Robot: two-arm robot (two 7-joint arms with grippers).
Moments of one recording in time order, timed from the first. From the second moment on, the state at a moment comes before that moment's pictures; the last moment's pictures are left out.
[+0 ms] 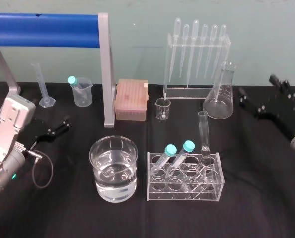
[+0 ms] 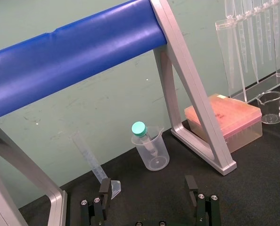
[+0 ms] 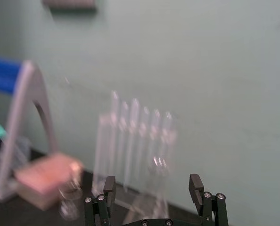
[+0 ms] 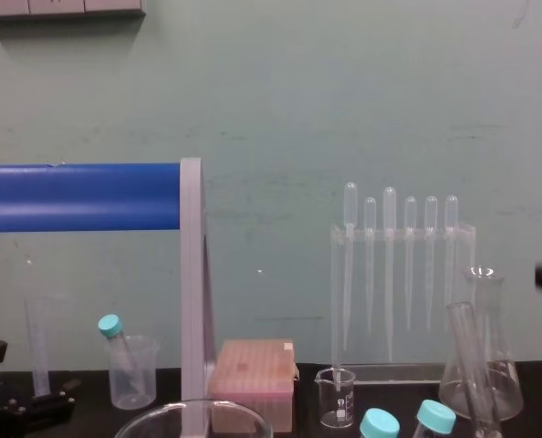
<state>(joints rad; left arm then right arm) -0.20 0.60 0.45 -1.41 -0.25 -0.12 0.03 0.19 0.60 -0.33 -1.48 0.41 -0.22 0.11</state>
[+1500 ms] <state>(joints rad) -0.20 0.60 0.45 -1.41 -0.25 -0.12 0.03 0.25 0.58 -0.38 -1.46 0.59 -0.15 0.68</state>
